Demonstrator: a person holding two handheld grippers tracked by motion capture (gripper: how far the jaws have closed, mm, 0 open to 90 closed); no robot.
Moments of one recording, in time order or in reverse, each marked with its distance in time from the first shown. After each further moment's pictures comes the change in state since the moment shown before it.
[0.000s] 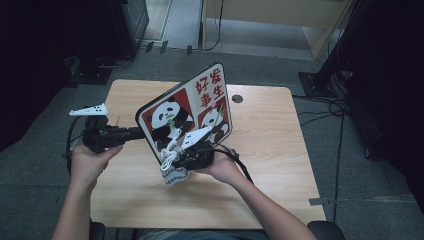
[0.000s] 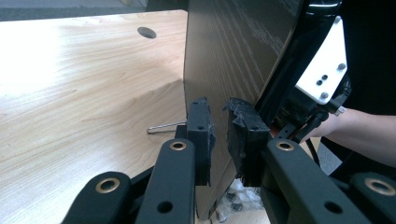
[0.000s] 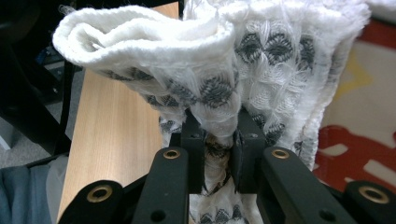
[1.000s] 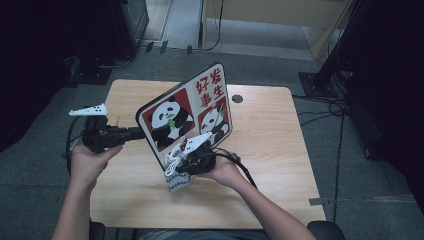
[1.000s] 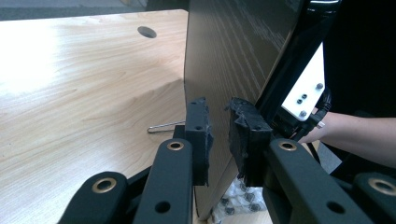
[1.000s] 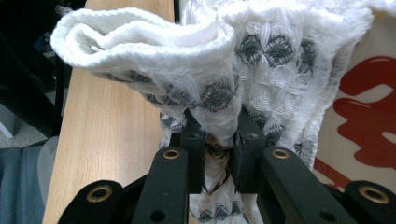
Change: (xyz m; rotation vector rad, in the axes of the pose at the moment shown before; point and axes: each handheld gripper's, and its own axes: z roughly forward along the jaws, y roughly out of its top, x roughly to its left) left arm 0.001 0.000 -0.001 0.002 -0.002 -0.001; right arm -0.002 -0.020 0.010 0.052 0.009 0.018
